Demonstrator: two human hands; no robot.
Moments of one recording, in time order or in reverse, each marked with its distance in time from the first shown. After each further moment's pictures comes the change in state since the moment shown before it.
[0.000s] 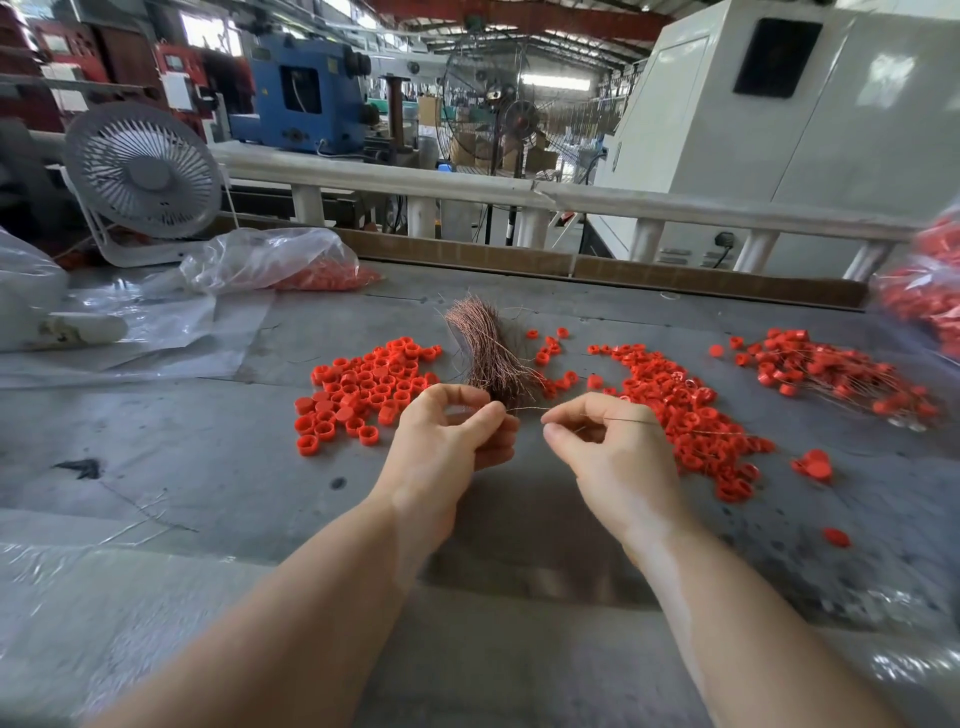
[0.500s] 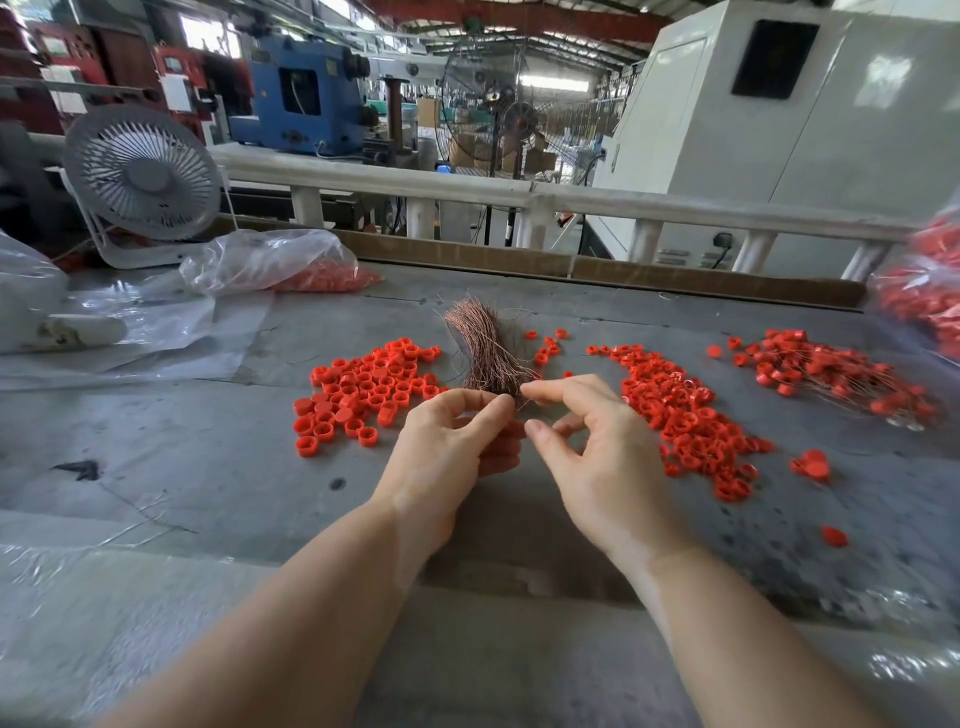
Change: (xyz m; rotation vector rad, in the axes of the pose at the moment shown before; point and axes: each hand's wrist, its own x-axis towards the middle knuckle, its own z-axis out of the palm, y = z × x) left_hand -0.004 0.002 0.002 0.079 -0.063 -0.021; right_hand -0.007 -0.010 0.002 -0.091 -0.003 -0.347
